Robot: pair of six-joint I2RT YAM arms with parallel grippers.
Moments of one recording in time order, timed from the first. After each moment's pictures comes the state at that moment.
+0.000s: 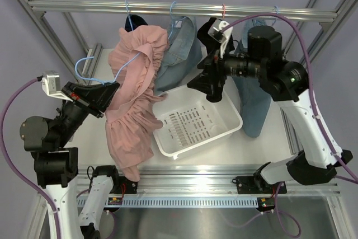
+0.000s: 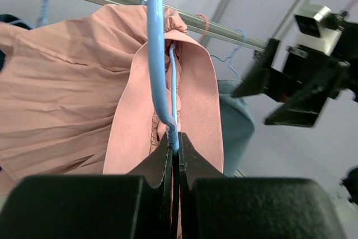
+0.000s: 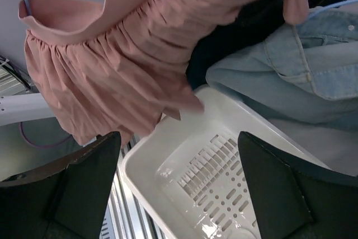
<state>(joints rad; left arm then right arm) 0.06 0.58 1.21 -0.30 0.65 -0.67 0.60 1.38 1.99 -0.89 -0.62 -0.03</state>
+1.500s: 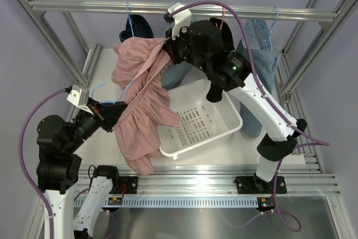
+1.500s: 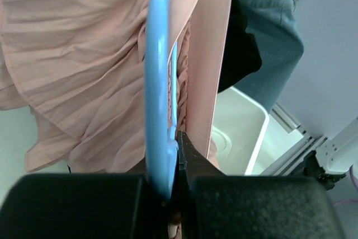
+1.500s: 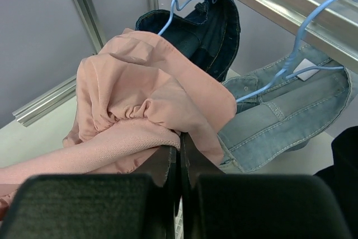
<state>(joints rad) -0.07 0.50 1.11 -0.60 0.59 -0.33 0.90 1.79 2.32 -0.68 0.18 -0.02</state>
